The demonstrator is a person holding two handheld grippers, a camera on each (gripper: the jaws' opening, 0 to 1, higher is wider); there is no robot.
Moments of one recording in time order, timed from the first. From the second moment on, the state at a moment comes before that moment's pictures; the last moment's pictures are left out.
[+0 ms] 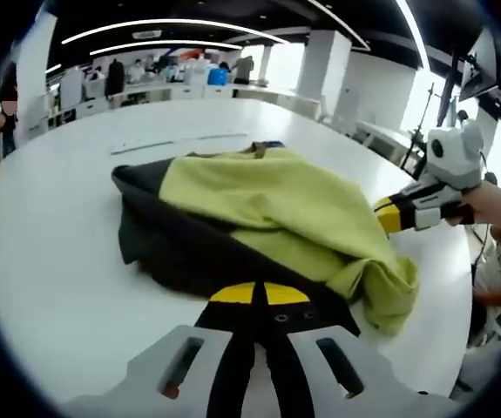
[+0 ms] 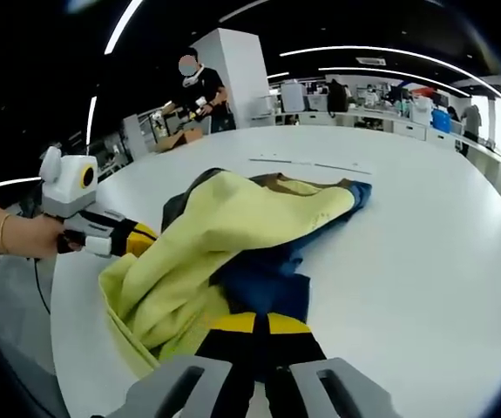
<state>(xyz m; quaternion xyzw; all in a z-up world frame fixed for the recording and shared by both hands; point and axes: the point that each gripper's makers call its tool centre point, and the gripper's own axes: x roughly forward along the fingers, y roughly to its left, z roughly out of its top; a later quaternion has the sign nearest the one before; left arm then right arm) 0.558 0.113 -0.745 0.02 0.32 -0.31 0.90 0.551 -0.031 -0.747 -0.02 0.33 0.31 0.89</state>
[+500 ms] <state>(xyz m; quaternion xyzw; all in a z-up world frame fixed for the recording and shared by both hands) 0.562 0.144 -0.702 0.05 0.27 -0.29 0.92 0.558 -0.042 -0.719 -0.02 0.30 0.31 0.90</state>
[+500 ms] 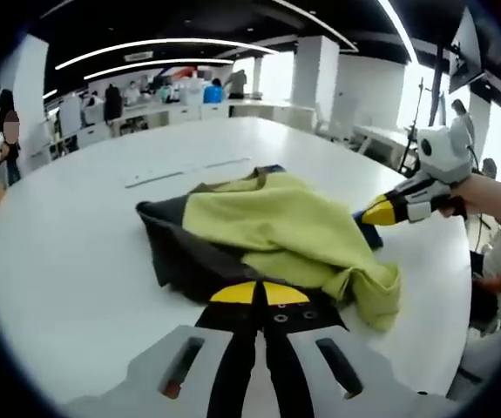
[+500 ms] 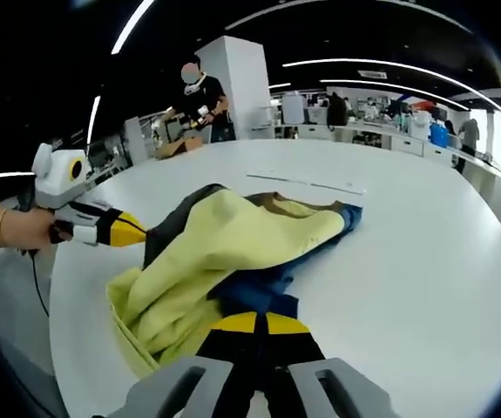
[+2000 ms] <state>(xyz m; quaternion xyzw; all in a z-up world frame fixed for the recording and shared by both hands) 0.589 0.309 -0.699 0.10 0.32 -0.10 0.94 0.563 -0.152 -0.696 -0.01 0.32 0.19 0.93</state>
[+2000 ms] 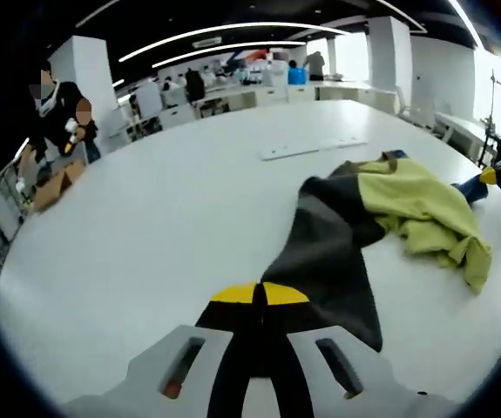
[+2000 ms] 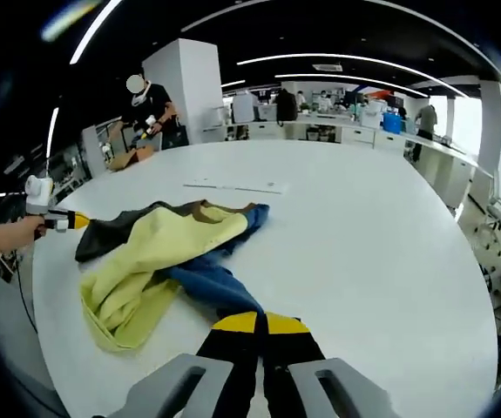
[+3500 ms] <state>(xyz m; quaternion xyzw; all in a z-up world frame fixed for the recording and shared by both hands) 0.623 0.384 -0.717 0.15 0.34 -0.02 0.93 0.533 -0.279 -0.718 -0.03 0.37 0.03 0.93</state>
